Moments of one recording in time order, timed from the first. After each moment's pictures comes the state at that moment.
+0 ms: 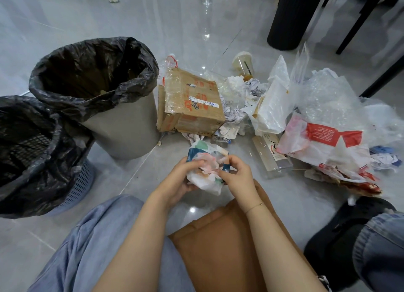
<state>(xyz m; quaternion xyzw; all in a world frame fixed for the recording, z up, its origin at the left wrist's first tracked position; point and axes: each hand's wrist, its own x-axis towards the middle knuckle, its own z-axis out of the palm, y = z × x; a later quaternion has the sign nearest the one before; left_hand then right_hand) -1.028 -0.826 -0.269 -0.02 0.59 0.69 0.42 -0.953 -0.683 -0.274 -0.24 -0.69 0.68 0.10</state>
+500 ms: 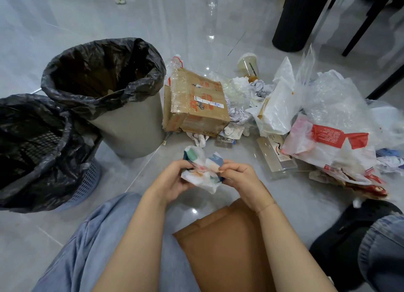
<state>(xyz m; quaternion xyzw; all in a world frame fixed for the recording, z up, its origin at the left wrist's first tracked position) -1.034 -0.842 -0.256 -0.16 0.55 0.71 0.41 -0.951 -0.677 -0.259 -0.21 -0.60 0.77 -0.02</state>
